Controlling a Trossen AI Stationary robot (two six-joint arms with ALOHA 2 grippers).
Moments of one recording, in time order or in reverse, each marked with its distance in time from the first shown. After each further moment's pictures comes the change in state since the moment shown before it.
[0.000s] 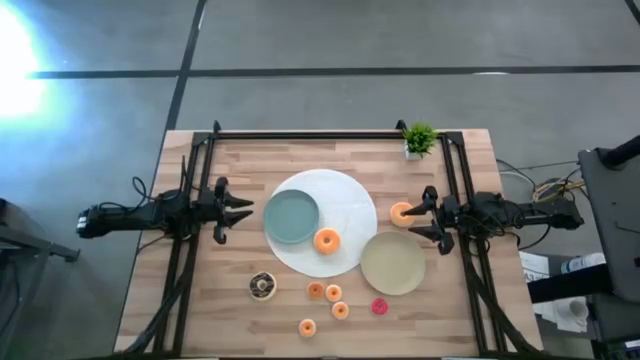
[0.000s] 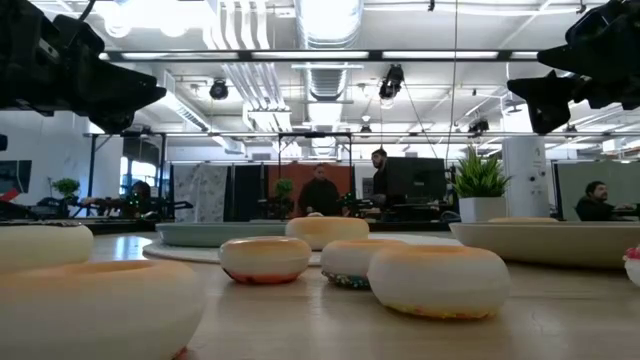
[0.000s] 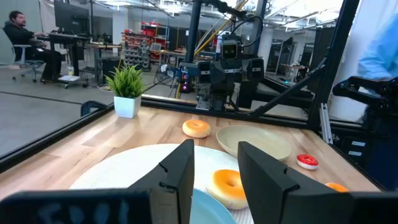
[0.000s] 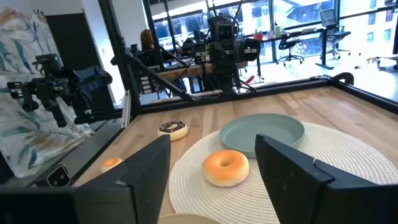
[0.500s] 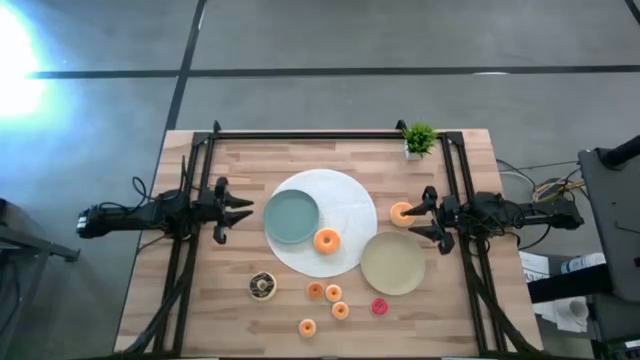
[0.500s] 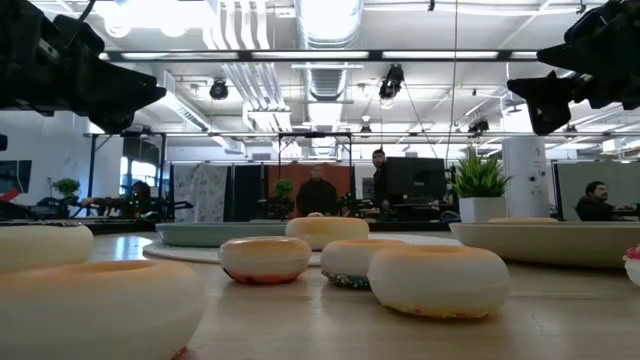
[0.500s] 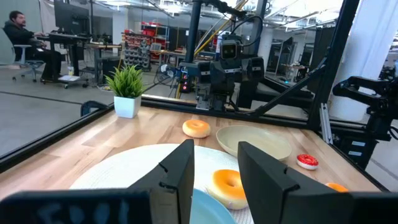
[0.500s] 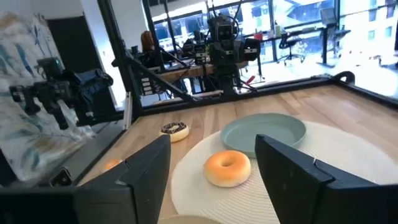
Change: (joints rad) left arm 0.000 0.000 0.000 0.000 0.000 0.000; right arm 0.000 0.000 0.000 0.005 0.000 0.055
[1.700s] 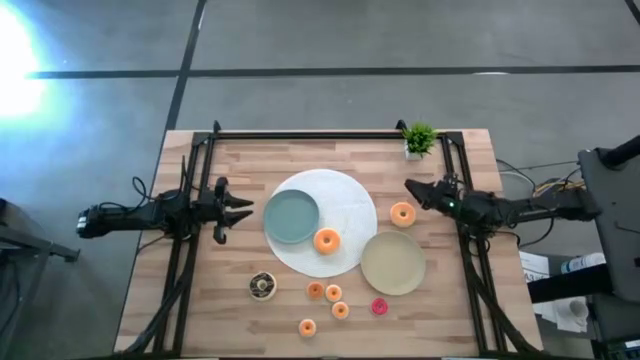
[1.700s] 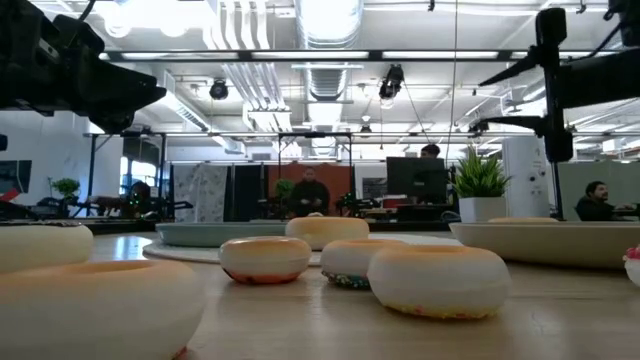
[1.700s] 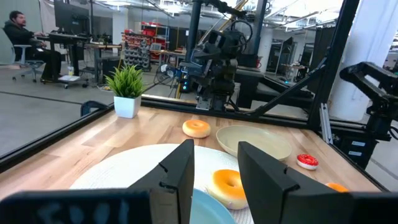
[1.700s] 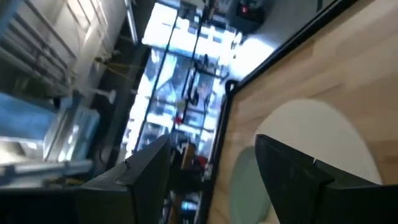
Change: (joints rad) left arm 0.000 0.000 0.000 0.000 0.000 0.000; right arm 0.004 0.324 0.052 0.229 0.647 1.031
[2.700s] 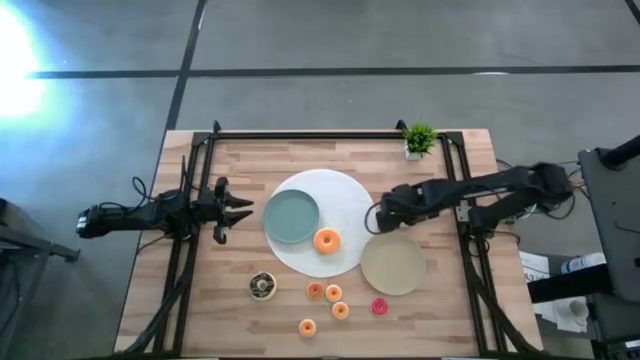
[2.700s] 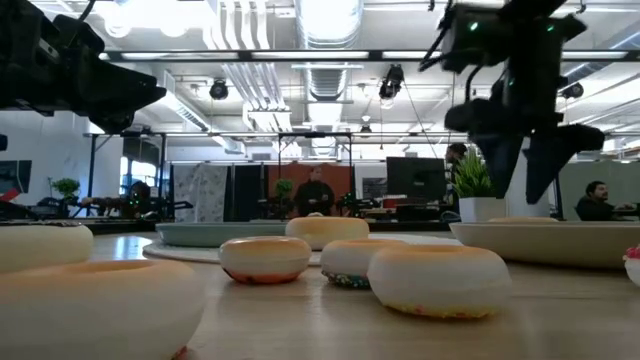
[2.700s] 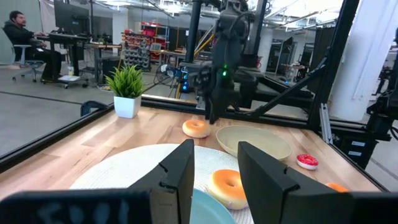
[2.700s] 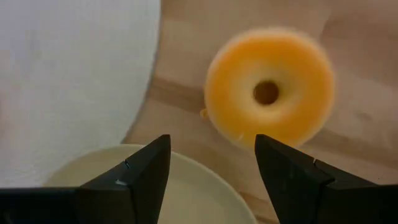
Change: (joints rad) left arm 0.000 0.000 0.000 0.000 0.000 0.000; right arm -0.110 1.053 0.753 -1.106 -0.553 -0.039
